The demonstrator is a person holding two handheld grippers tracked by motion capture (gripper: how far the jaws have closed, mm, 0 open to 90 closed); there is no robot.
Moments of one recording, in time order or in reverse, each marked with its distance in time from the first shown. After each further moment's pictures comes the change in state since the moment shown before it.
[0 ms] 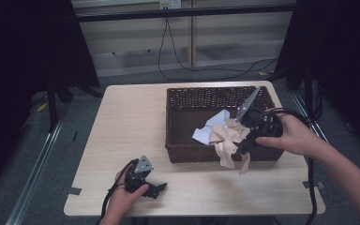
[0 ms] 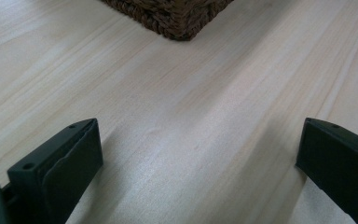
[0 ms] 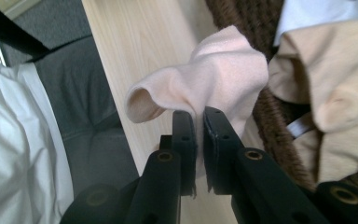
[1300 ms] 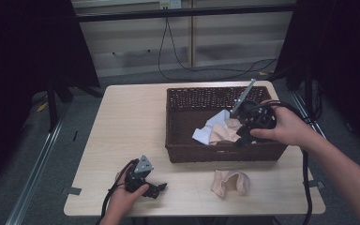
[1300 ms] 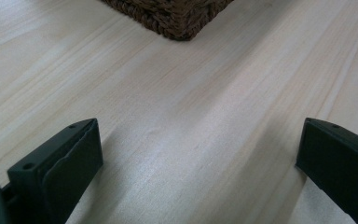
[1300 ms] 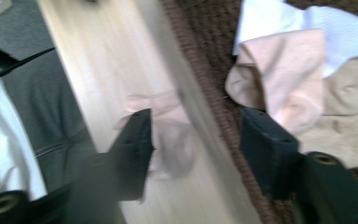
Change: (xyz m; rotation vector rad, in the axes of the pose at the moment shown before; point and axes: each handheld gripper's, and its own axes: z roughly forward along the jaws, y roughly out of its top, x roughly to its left) left arm 0.000 0.000 0.000 0.001 0.003 0.005; right arm -0.022 0.015 -0.002 0.002 -0.081 0.029
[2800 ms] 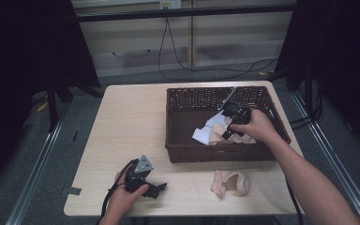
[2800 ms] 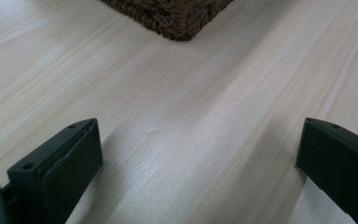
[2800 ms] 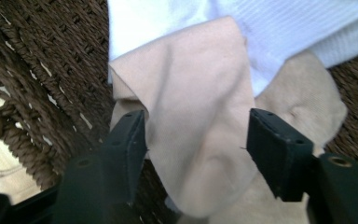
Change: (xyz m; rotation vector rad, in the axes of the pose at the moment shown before) left arm 0.000 0.000 0.000 -0.002 -0.003 -0.006; right arm -0.085 0.015 0.105 0.043 -0.157 0.178
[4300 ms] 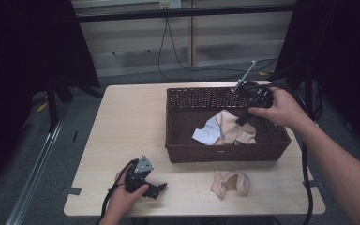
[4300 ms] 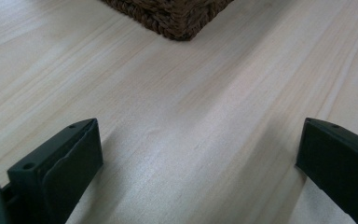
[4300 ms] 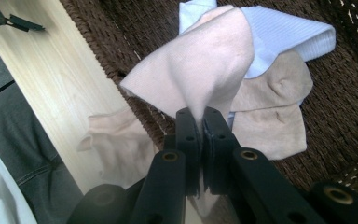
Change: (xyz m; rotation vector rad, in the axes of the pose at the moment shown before) left arm 0.000 0.000 -0.001 0.006 0.001 0.005; right arm 0.018 -0.008 -0.120 -0.021 0.094 -0.039
